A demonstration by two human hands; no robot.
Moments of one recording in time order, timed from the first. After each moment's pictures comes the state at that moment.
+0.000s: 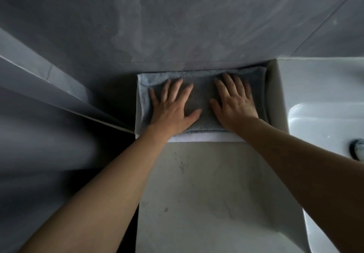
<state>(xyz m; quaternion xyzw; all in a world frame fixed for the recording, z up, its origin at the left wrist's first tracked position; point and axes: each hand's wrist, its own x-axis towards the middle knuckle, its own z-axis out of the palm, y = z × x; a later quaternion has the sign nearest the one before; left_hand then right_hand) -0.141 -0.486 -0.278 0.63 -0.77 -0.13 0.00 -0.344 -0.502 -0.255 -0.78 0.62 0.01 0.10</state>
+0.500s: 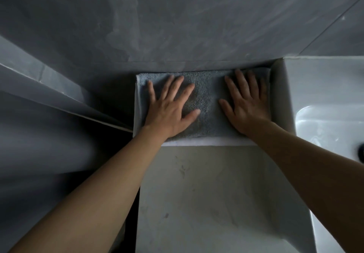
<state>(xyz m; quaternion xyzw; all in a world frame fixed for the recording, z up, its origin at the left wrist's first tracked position) -0.130 -0.496 -0.281 0.60 -0.80 -0.07 0.00 -0.371 -0.506 -0.281 -0.79 0.61 -0.03 0.02</state>
